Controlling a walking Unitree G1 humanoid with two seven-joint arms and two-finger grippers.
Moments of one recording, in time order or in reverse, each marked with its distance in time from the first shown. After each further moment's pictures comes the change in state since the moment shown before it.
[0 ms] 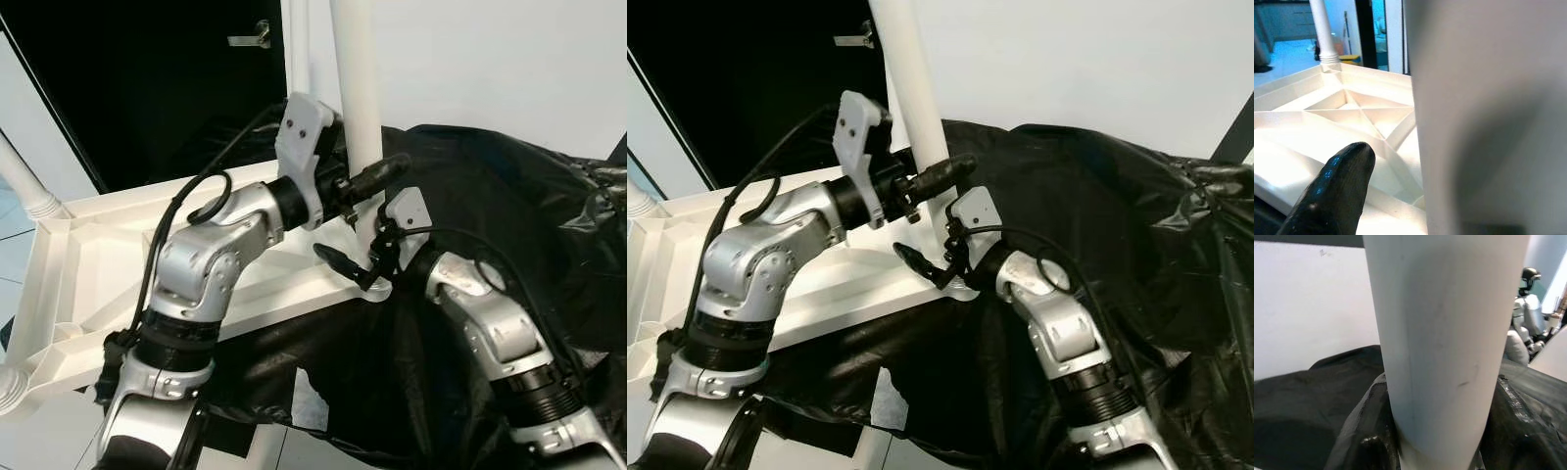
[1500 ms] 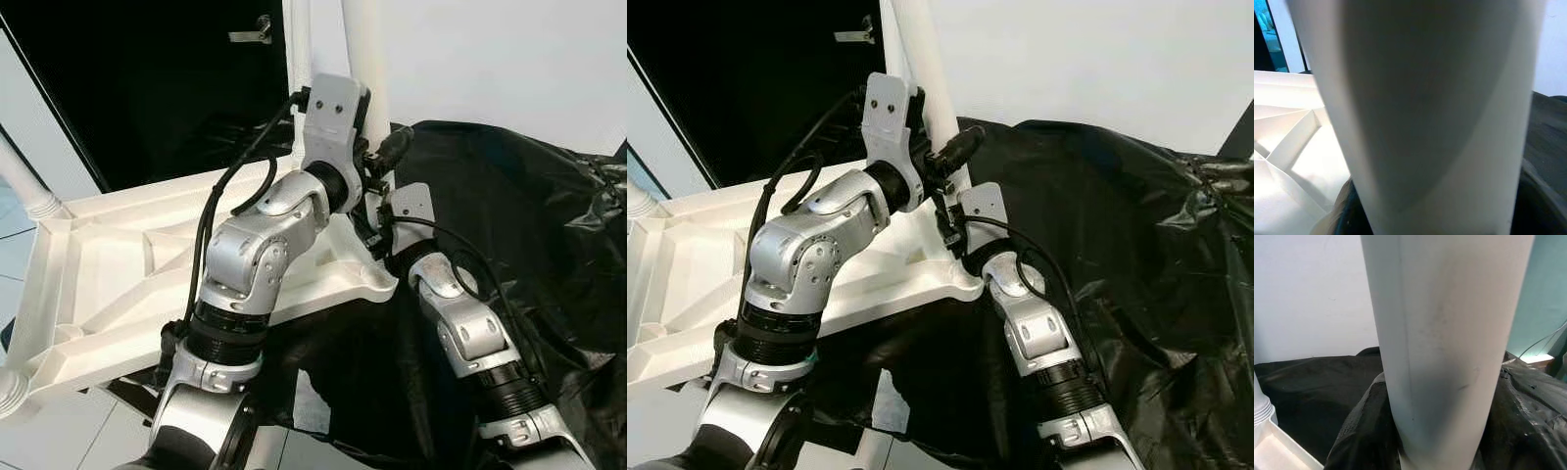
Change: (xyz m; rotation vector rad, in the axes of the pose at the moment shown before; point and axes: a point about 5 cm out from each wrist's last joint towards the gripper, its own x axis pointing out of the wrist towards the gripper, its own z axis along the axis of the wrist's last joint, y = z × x) left arm 0.028 -0.013 0.006 -0.033 -0.015 0.265; right arm 0.013 -0.010 -0.016 -0.009 0.092 -0.353
